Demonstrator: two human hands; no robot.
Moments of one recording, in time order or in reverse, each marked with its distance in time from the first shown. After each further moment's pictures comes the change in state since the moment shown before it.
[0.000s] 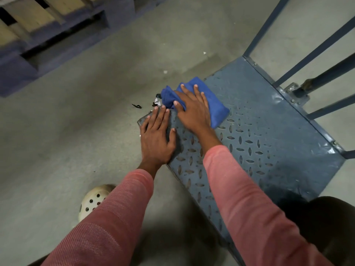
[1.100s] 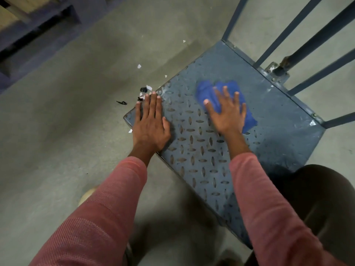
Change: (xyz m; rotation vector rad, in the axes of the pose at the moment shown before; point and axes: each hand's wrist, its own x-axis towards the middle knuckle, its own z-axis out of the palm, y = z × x) left_hand 0.022 0.016 -0.011 0.268 -0.349 0.098; right_hand -0.083 0.092 -0.056 -0.060 -0.002 0.472
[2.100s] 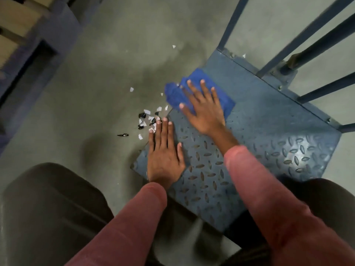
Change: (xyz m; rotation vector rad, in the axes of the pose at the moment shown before) left_hand 0.047 0.014 -0.013 -0.046 -0.075 0.102; right_hand 0.102 -0.081 0.008 -0.166 0.070 -0.311
